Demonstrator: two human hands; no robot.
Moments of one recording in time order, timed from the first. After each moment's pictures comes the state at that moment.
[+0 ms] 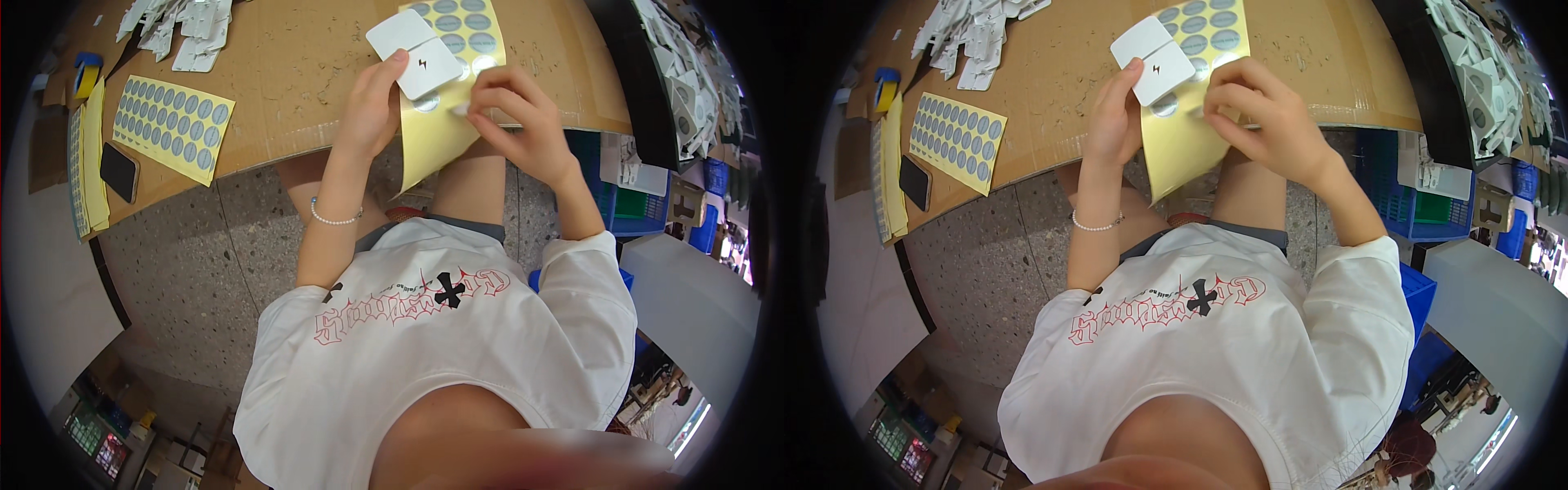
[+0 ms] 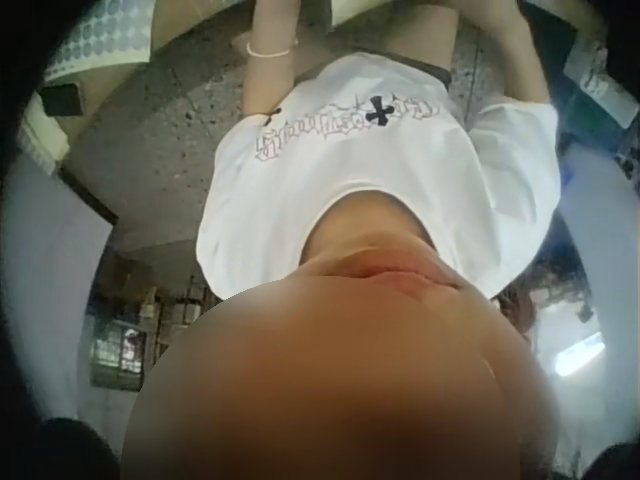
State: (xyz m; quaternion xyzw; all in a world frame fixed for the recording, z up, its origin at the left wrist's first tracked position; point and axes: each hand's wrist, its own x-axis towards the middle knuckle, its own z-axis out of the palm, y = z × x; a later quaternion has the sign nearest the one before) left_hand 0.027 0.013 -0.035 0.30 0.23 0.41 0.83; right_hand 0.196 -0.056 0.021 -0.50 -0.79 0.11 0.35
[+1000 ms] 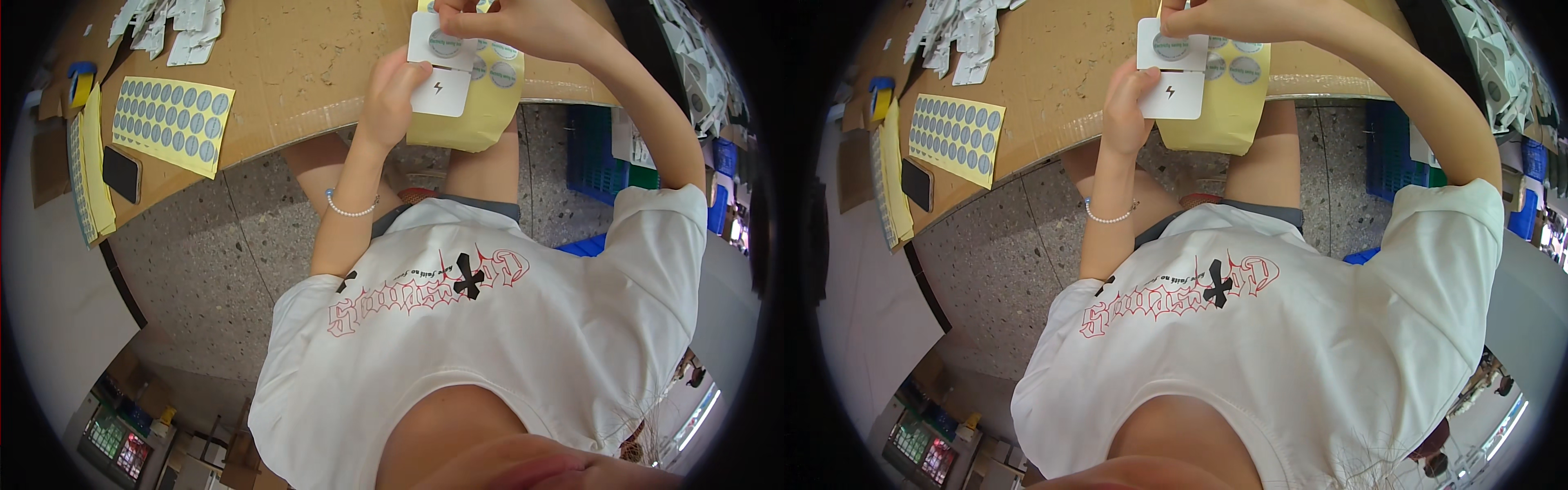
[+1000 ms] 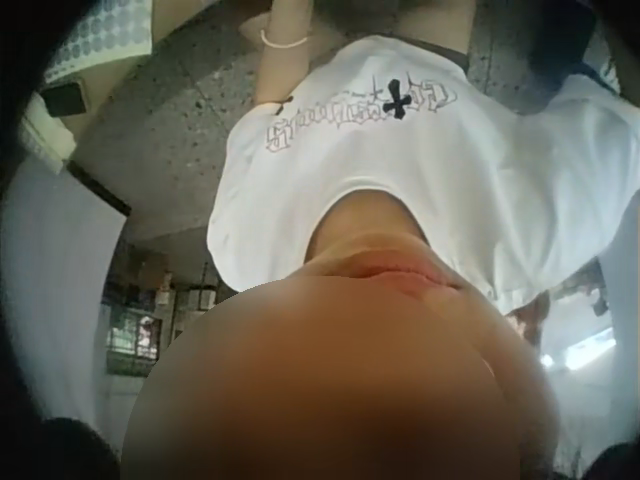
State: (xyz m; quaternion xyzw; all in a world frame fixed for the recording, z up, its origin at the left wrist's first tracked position) left_hand 0.019 0.001 -0.059 0.46 0.23 0.41 0.75; right_hand 0.176 0.017 0.071 -0.55 -0.75 0.33 0.14
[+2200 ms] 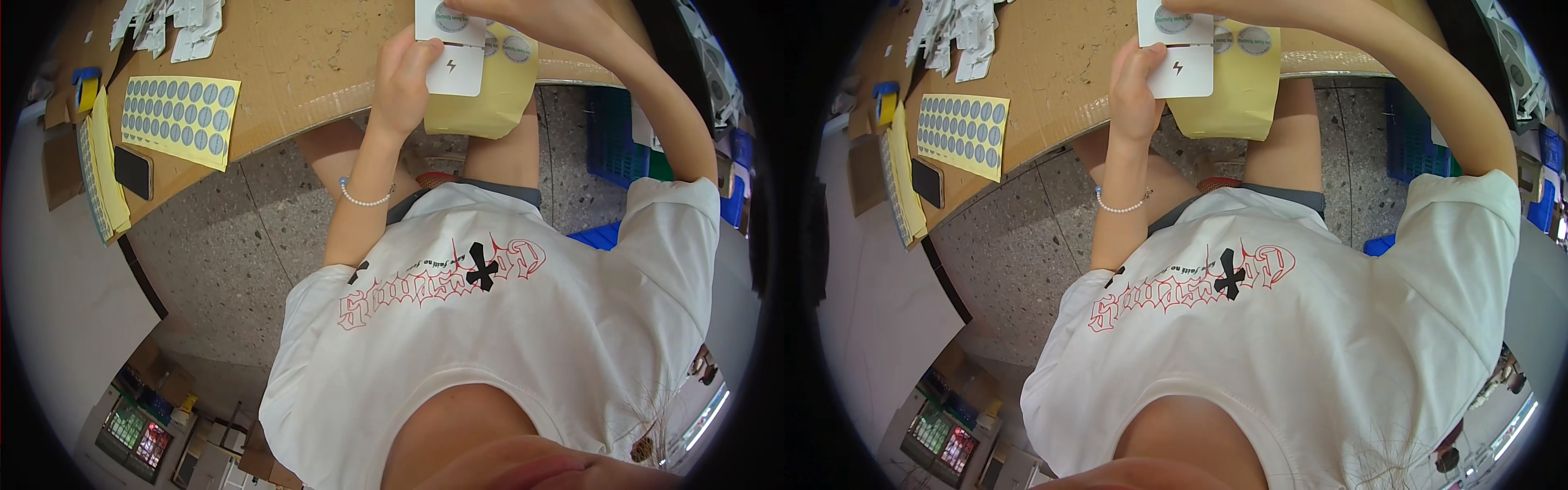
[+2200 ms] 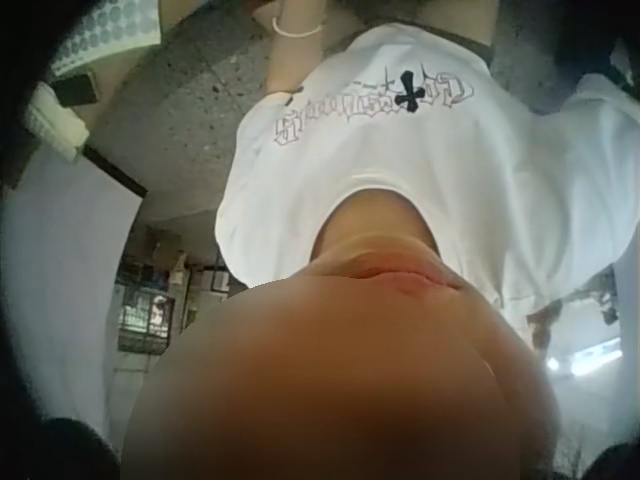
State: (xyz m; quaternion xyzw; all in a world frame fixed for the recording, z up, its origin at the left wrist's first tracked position) left_hand 0.026 -0.002 -0.070 0.47 0.27 0.45 0.71; right_hand 0.175 0.012 0.045 -0.57 -0.74 0.29 0.21
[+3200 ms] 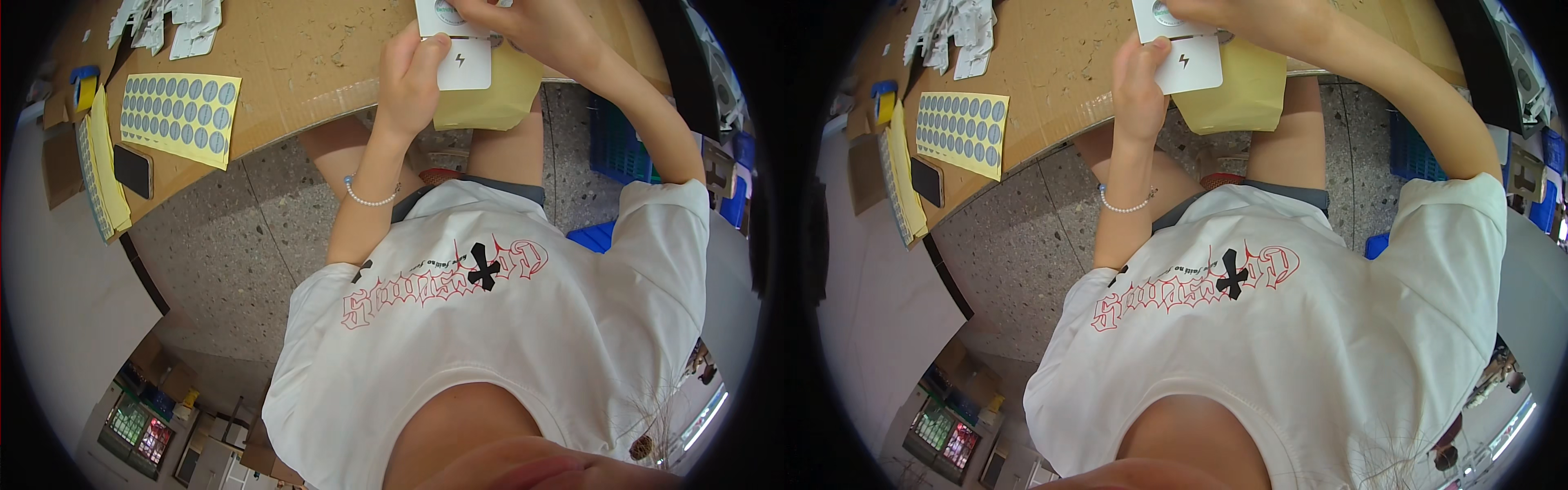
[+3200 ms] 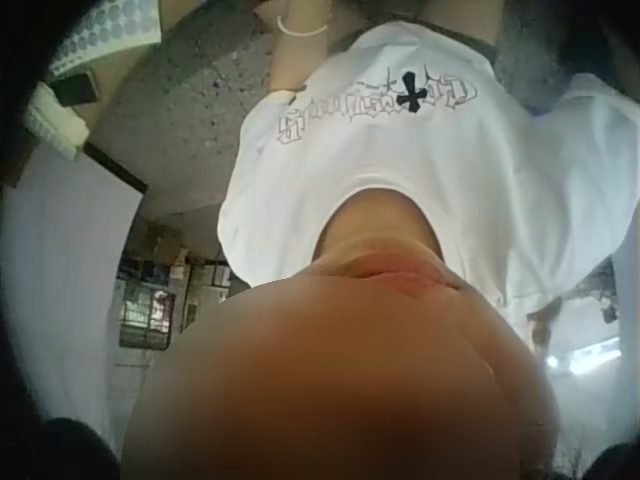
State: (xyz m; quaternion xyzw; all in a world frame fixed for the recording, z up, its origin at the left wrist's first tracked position) left_hand 0.027 0.001 -0.073 0.48 0.27 0.47 0.68; right_hand 0.165 0.007 0.024 -0.51 -0.77 0.22 0.32
